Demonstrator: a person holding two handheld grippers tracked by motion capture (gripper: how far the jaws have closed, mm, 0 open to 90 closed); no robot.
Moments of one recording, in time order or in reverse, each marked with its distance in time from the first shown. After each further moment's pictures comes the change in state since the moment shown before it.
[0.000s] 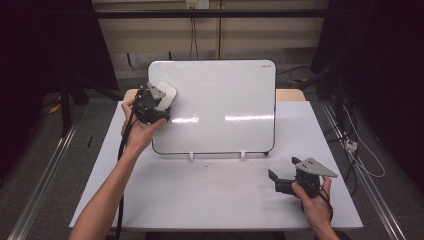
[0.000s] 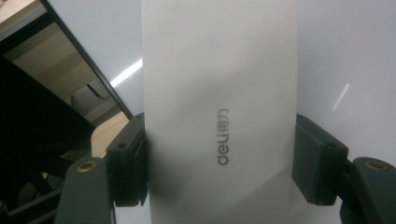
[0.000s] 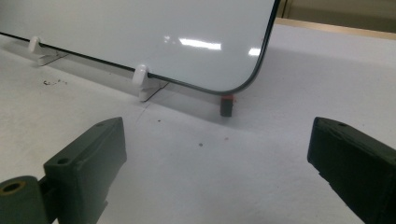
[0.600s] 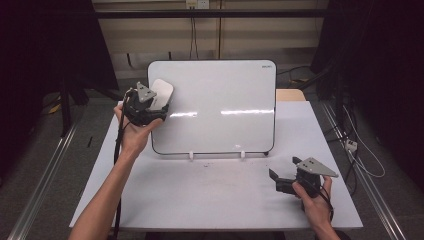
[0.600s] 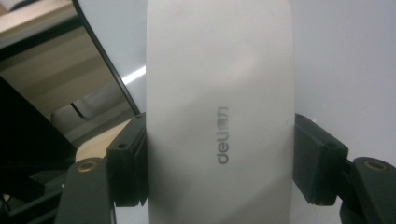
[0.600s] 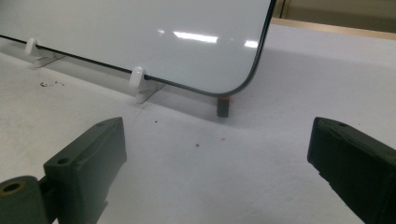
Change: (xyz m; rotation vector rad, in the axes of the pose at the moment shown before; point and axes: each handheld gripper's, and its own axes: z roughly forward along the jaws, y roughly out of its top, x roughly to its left) left arm 0.012 -0.002 -0.026 -0.174 -0.032 -0.102; right arm -0.002 0.000 0.000 -0.002 -0.005 0.007
